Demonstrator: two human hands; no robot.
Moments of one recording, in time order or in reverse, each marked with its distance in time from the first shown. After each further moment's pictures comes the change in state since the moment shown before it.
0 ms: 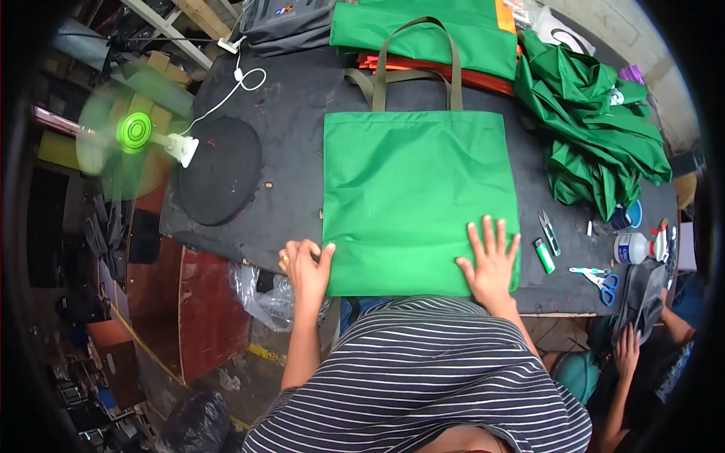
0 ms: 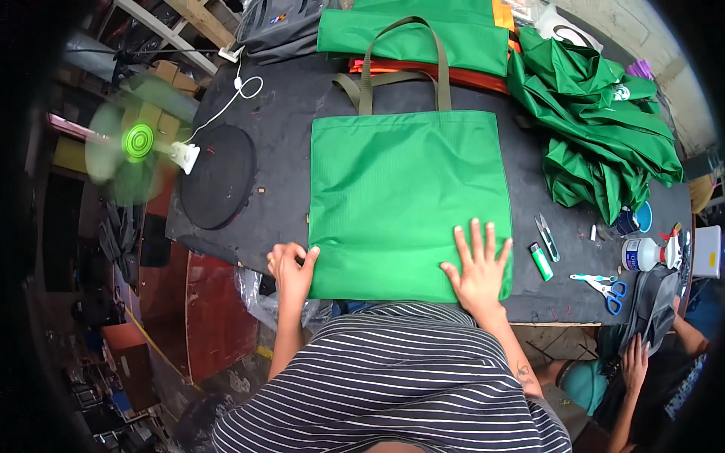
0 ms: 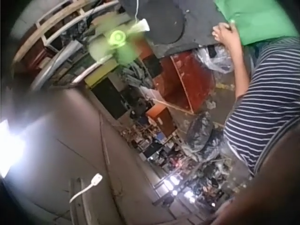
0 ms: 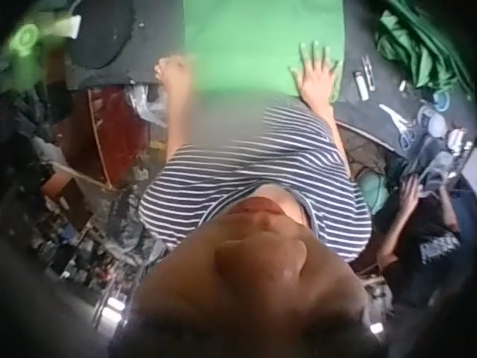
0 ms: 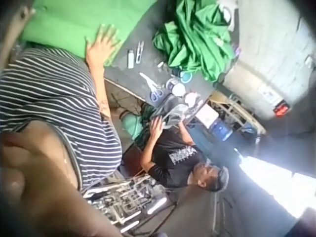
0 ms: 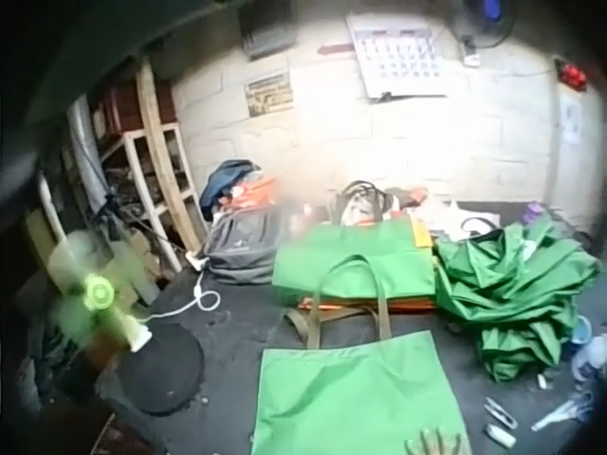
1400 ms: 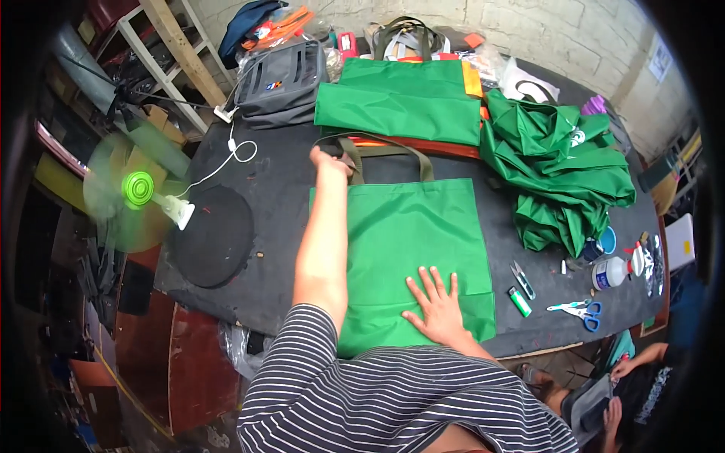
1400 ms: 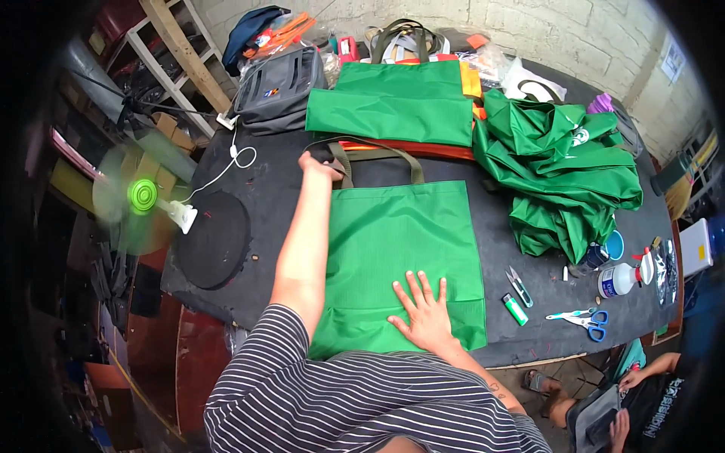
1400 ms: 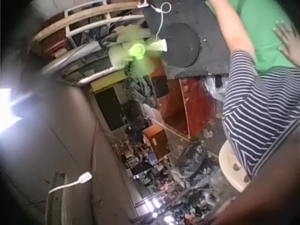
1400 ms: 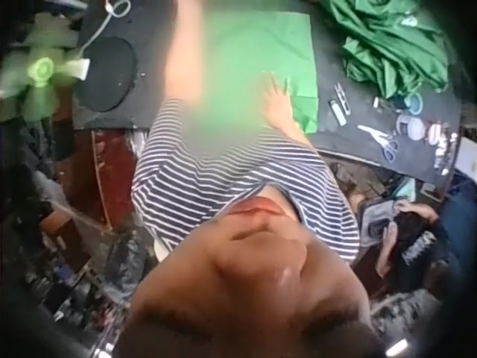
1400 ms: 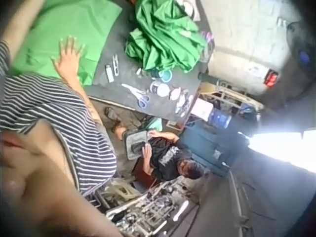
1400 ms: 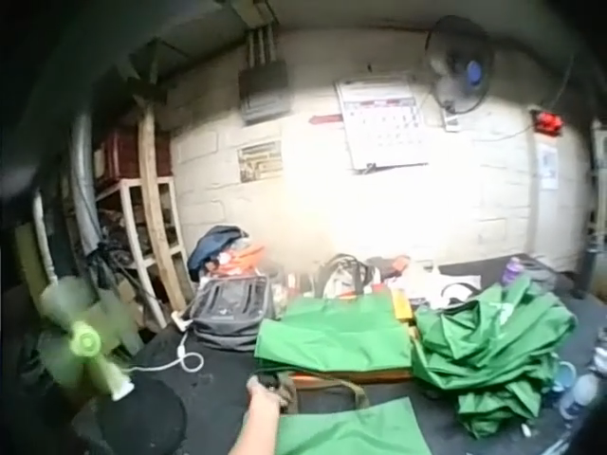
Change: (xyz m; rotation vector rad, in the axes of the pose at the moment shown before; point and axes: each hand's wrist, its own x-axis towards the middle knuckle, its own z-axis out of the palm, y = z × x) left_hand 0.347 0.137 0.128 -1.979 -0.043 -1.140; right_hand 0.035 -0.037 0.020 0.164 -0.104 -0.206
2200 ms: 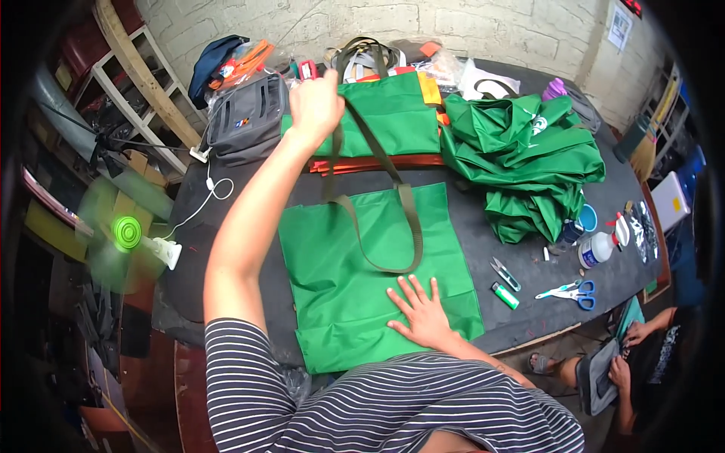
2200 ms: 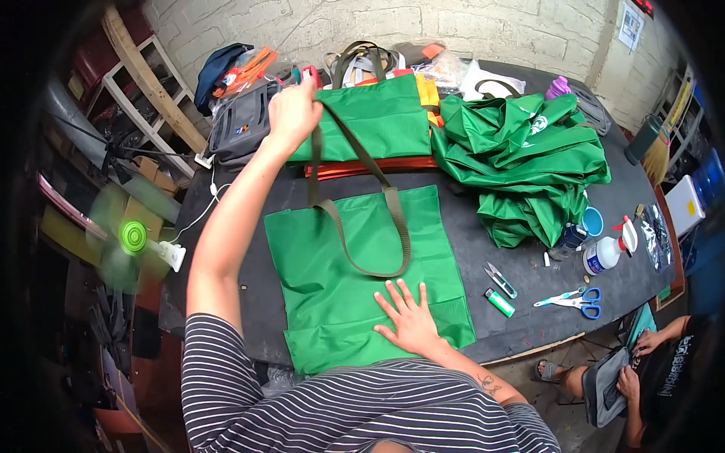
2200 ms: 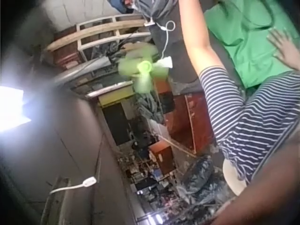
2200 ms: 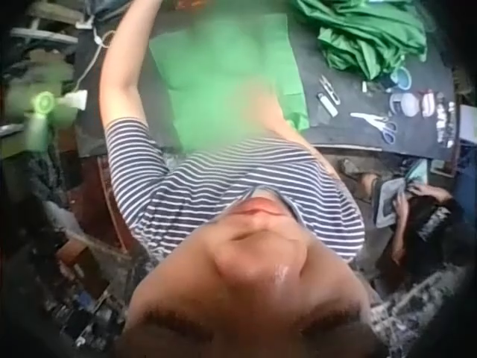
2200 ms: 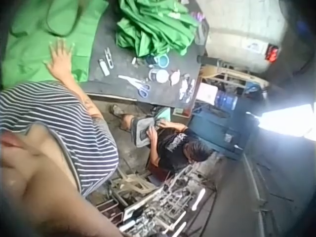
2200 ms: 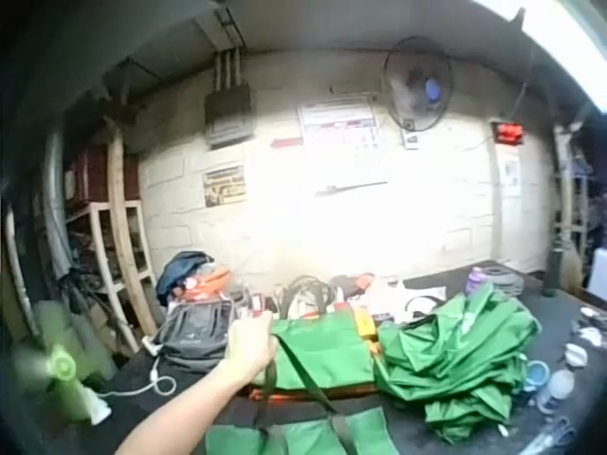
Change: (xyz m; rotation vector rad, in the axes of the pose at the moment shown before) left_hand -0.197 -0.016 0.135 1.951 -0.567 2.025; right_hand -0.003 0.006 -0.002 -0.003 0.071 0.017
